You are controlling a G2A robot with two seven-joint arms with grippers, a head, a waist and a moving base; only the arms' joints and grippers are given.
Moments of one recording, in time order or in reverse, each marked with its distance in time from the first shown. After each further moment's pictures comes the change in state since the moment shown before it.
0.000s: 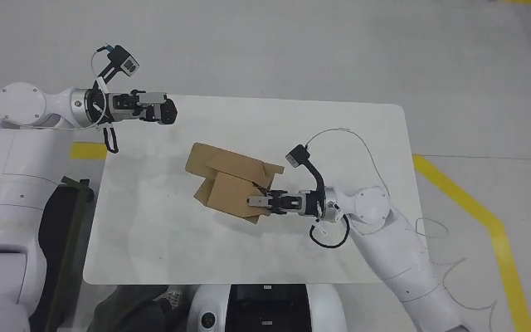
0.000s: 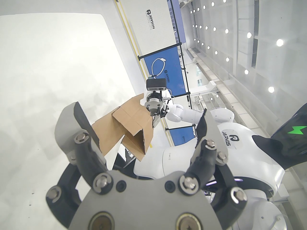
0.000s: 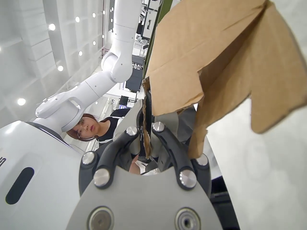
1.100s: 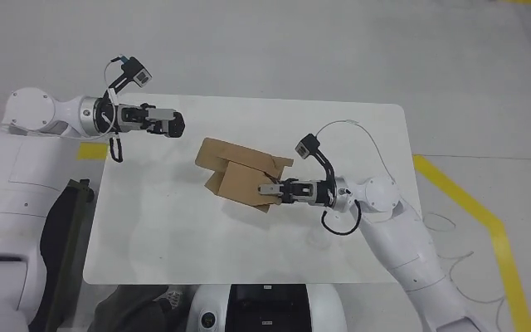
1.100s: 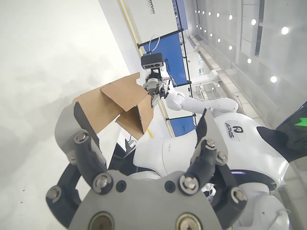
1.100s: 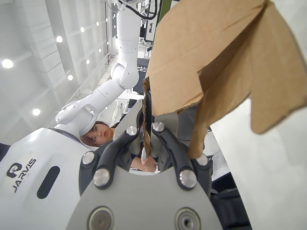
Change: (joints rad) left arm 0.079 0.013 -0.020 -0.125 0.001 0.047 -0.047; right arm 0.071 0.009 0.009 0.095 0.135 0.083 0.057
